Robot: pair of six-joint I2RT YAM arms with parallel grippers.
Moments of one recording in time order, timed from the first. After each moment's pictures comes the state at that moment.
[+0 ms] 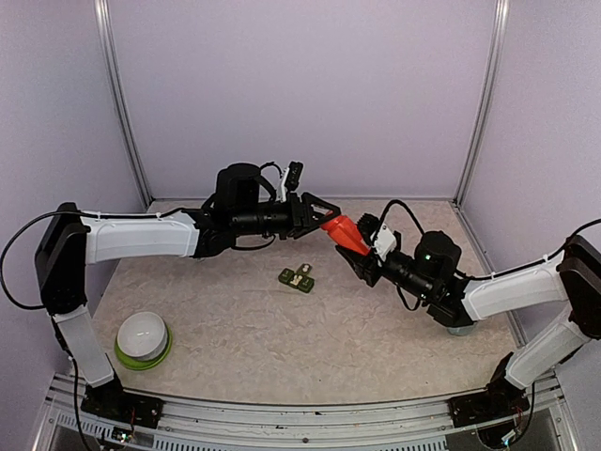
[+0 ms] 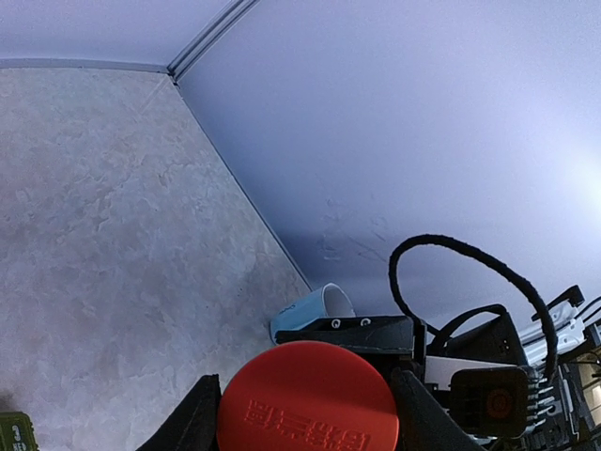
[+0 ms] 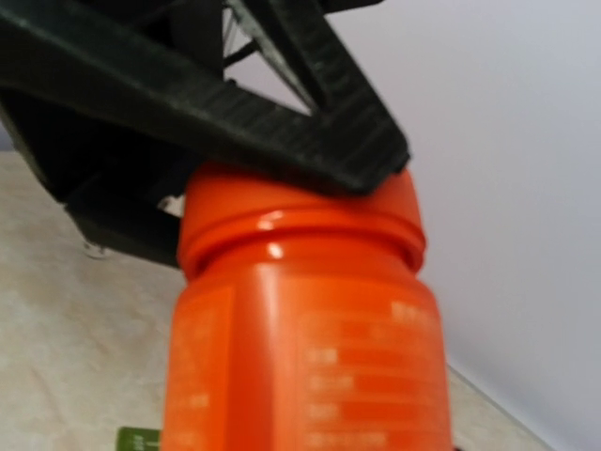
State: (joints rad) left arm -0.81 1.80 1.30 0.33 0.46 -0.80; right arm 0.81 1.46 0.57 0.94 -0.01 -0.36
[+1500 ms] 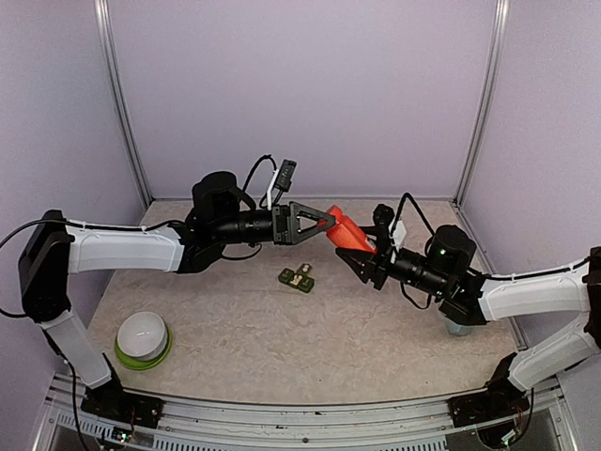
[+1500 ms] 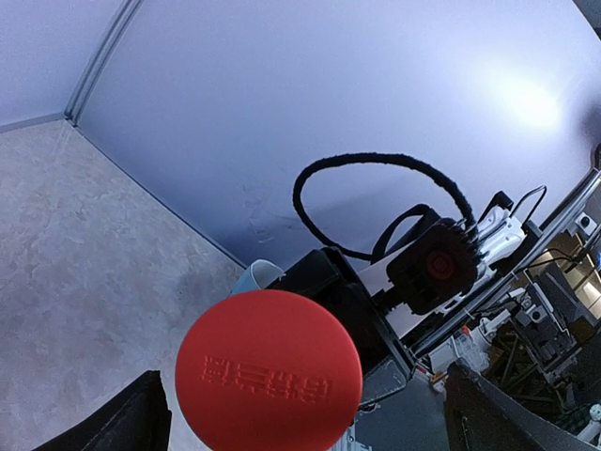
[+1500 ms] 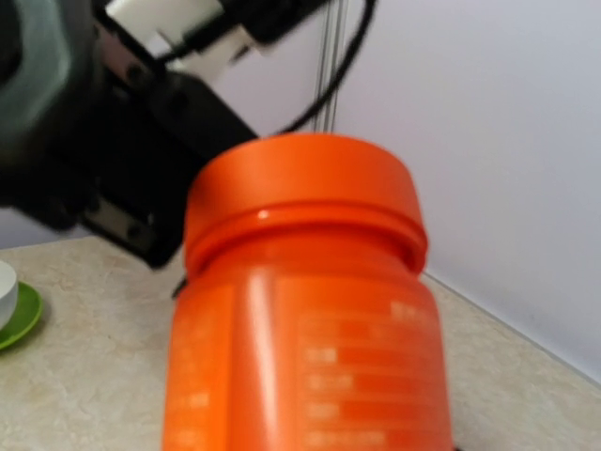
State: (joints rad) left arm -0.81 1.70 1.12 0.60 0.66 -0.67; right arm 0.80 1.32 0.56 0.83 -0.22 -0.11
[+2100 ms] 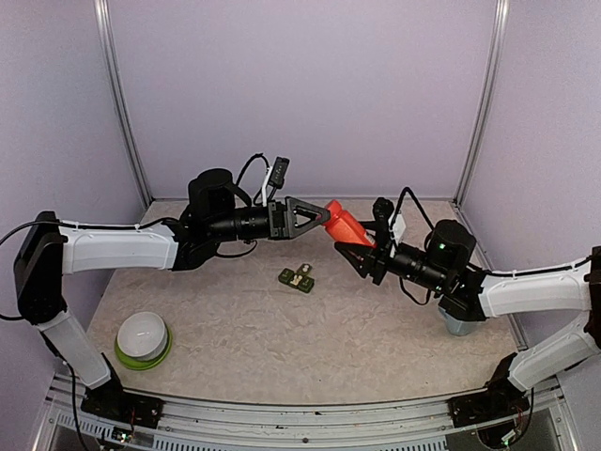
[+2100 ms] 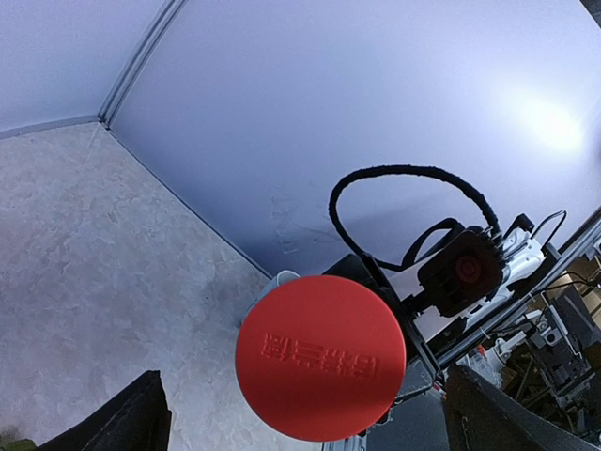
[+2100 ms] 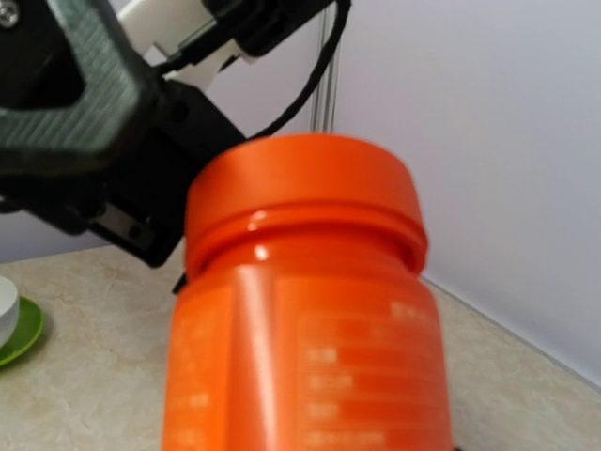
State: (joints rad) left arm -0.79 1.66 1.11 0.53 0.59 -0.67; right arm 0.80 1.31 0.59 0.80 -0.22 -0.09
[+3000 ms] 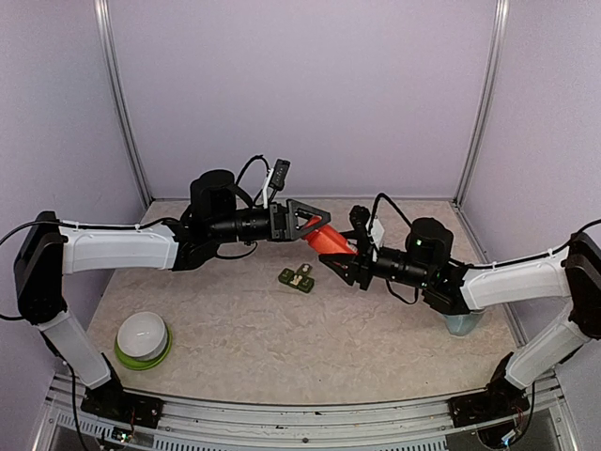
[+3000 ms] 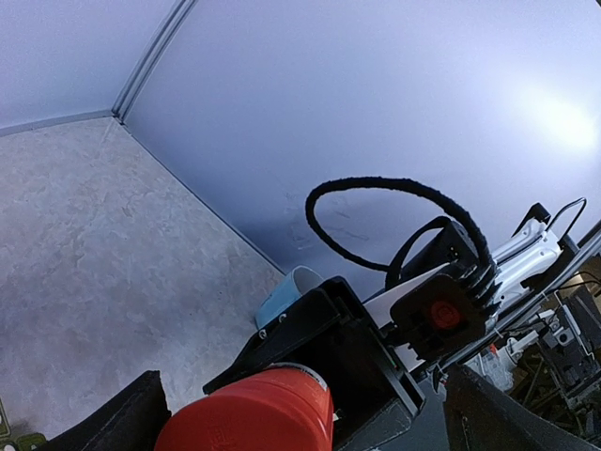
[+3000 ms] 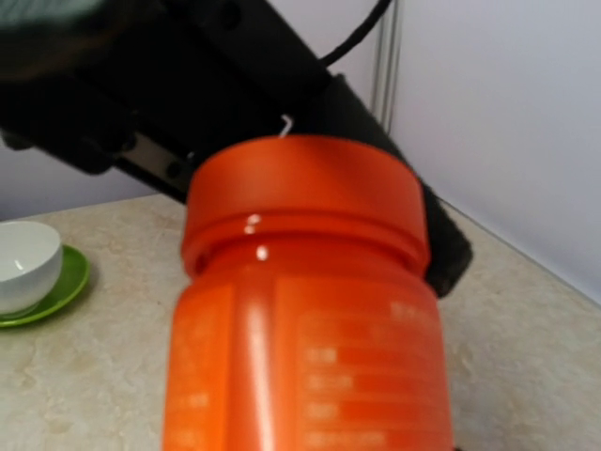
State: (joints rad) left arm -0.79 1.66 1.12 0.50 0.57 -0.65; right arm 0.80 1.46 0.67 0.75 -0.31 -0.08
